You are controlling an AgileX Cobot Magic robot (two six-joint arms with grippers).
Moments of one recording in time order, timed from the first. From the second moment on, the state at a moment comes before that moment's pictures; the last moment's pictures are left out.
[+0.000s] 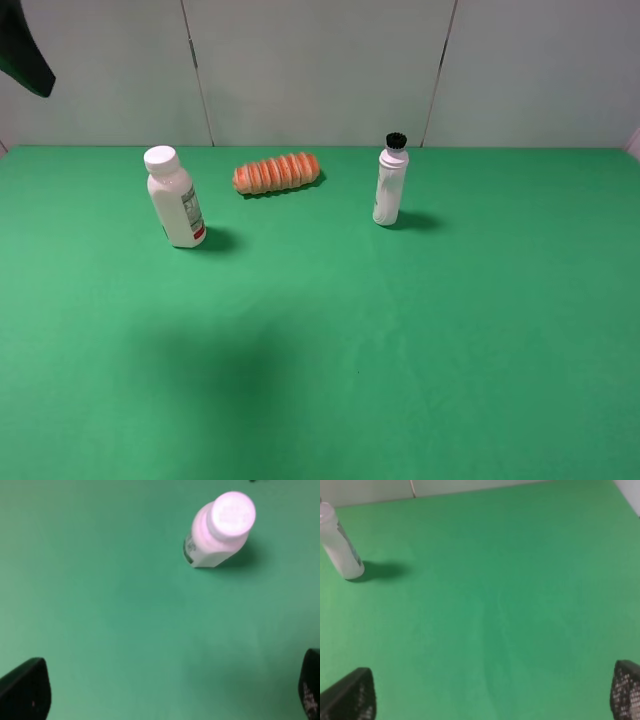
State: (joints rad) left arm -0.15 1.30 -1.29 0.01 1.07 -0.06; right arm -0.06 -0.01 -0.49 0.03 1.03 0.01
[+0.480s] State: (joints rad) left arm -0.25 1.58 -1.42 0.01 1.07 -0.15; right arm -0.06 -0.01 -0.49 0.03 1.03 0.01
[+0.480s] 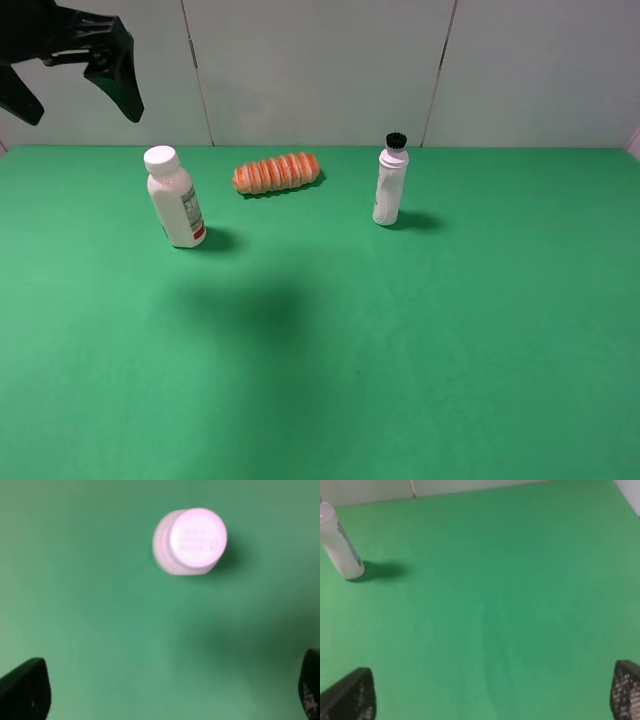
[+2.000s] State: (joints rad) left arm -0.32 2.01 -1.53 0.02 0.95 -0.19; right arm -0.06 -0.01 -0.49 0.03 1.03 0.01
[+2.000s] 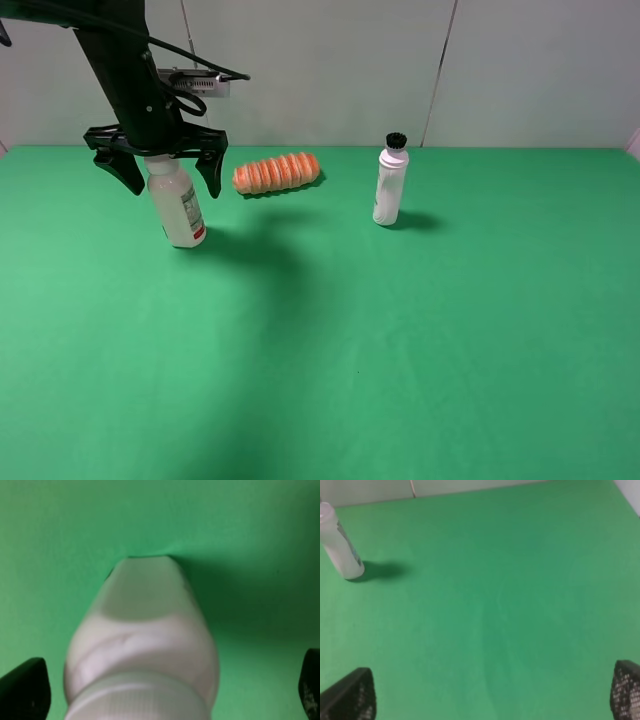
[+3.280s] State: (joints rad) left arm -0.33 2.03 -1.54 0.09 0.94 -0.23; right arm -0.06 -0.01 -0.49 0.03 1.03 0.01
